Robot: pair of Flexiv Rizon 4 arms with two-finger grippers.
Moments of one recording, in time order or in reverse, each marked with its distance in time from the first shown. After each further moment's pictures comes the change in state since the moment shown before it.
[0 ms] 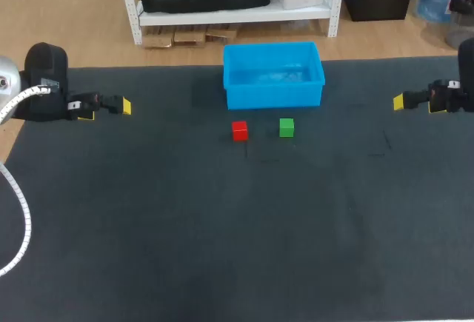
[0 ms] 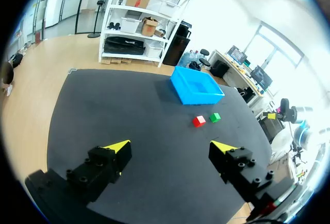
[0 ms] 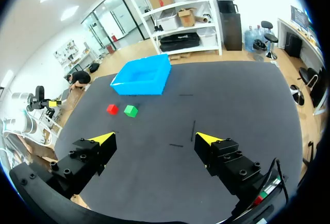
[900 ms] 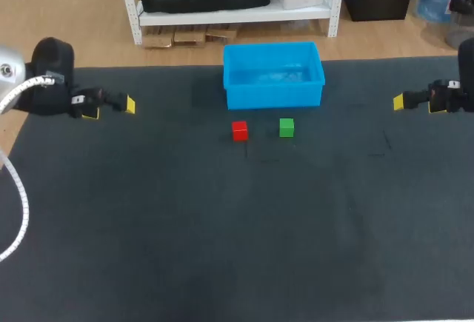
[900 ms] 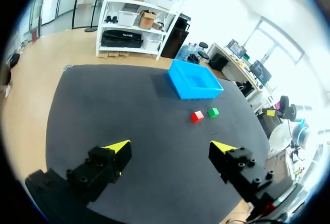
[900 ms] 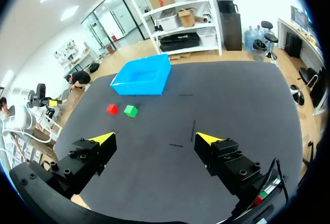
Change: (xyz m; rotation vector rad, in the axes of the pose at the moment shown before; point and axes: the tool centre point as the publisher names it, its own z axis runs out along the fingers) left arm -0.004 -0.005 0.006 0.014 0.079 0.002; right arm 0.000 0.000 0.000 0.000 0.000 0.000
